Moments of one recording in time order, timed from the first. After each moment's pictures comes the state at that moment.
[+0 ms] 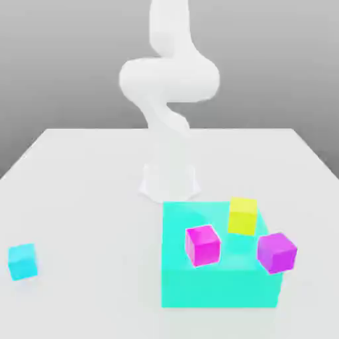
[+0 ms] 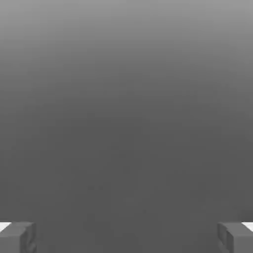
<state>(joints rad) -0.07 -0.72 0.01 -2.32 -0.04 2.33 0.86</state>
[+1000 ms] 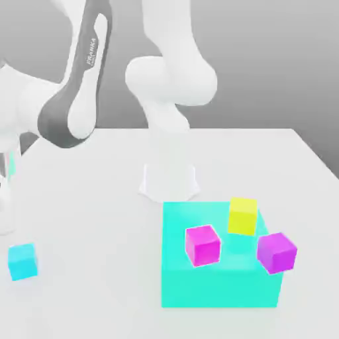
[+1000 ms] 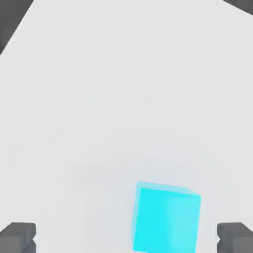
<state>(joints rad) -0.62 0.16 -0.12 -2.55 0.00 2.73 1.22</state>
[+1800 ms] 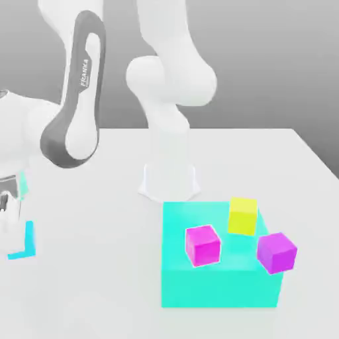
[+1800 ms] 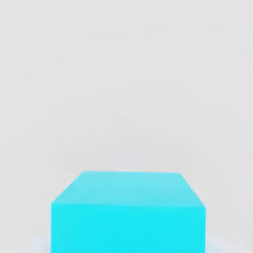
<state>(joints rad) -0.54 0.13 -0.04 -2.54 0.01 2.68 1.48</state>
